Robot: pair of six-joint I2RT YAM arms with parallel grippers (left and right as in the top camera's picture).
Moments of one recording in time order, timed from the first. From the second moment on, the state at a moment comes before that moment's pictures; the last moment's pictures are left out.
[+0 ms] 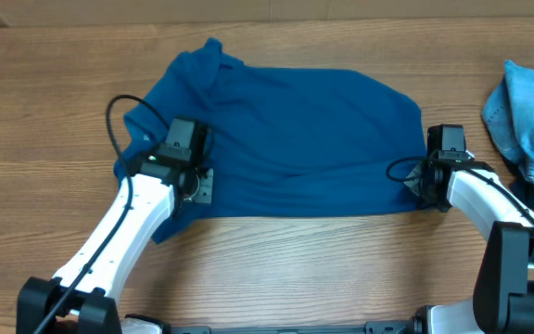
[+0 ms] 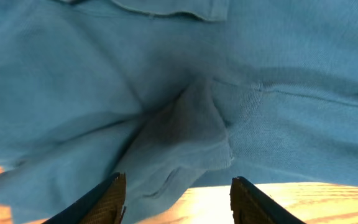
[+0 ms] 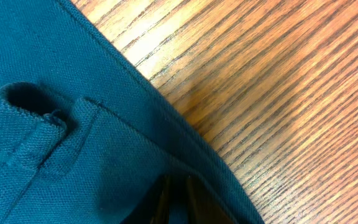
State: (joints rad) left arm -0.28 1.49 0.99 -0.80 -0.12 -0.20; right arm -0.10 1.65 0.82 -0.49 0.17 0.61
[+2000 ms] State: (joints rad) left arm -0.32 1.70 1.14 -0.94 -0.39 -0.13; right arm -0.10 1.65 0.82 -0.49 0.15 0.62
